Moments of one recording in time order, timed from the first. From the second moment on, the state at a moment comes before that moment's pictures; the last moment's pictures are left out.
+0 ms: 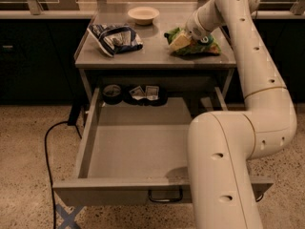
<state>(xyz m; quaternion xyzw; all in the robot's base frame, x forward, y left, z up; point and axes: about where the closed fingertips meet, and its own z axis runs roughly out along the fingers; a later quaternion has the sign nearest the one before) 0.856 -0.116 0.851 -0.53 0.76 0.07 0.38</state>
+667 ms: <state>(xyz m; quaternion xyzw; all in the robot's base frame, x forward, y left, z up) 0.856 -0.116 0.851 -0.53 0.76 0.07 0.38</state>
